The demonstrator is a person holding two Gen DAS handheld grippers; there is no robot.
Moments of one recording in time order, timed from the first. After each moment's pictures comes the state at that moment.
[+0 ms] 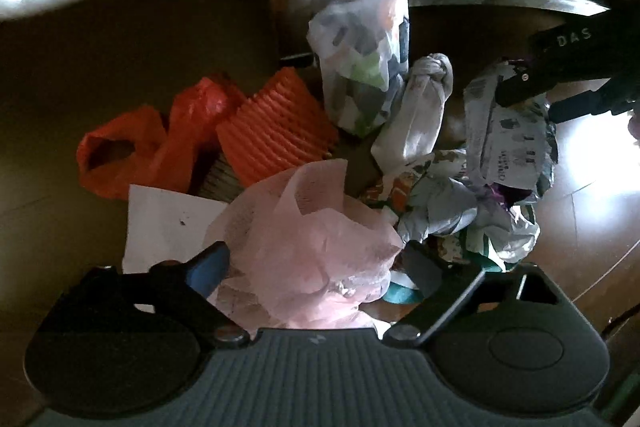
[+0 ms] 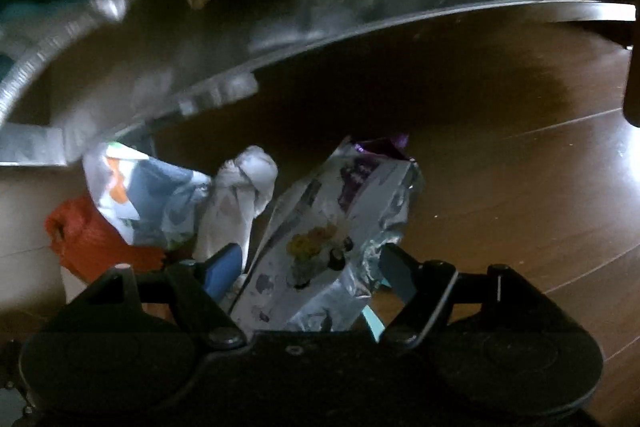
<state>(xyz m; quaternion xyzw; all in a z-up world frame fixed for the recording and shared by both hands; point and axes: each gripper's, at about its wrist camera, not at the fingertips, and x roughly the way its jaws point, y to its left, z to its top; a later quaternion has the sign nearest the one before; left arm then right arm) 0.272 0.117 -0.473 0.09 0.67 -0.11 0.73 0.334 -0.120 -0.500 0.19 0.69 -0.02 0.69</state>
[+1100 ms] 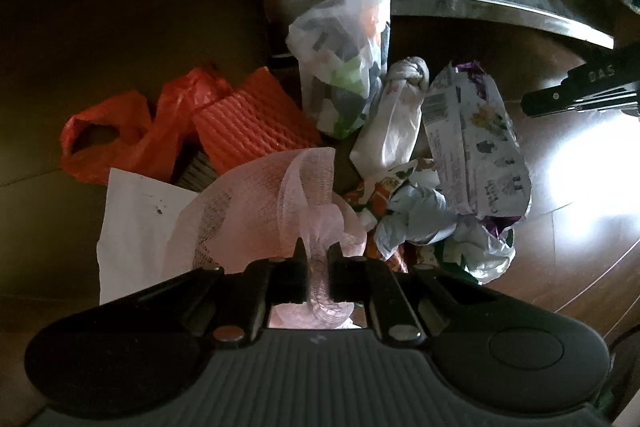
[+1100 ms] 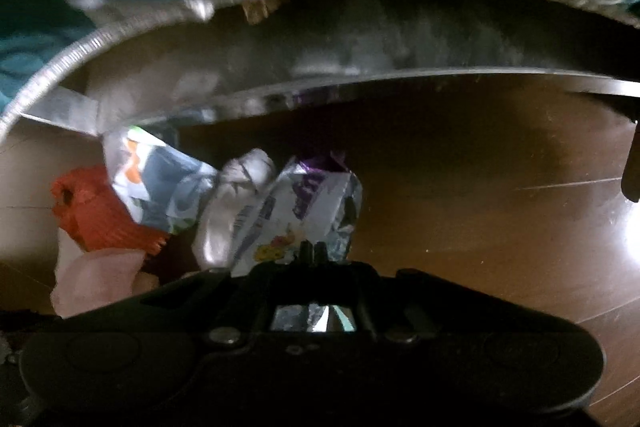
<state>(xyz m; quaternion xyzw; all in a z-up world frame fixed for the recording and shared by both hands) 0.270 0.119 -0.472 0.04 0.67 -0.10 0.74 0.329 -0.129 -0.470 0.14 0.66 0.04 0.73</state>
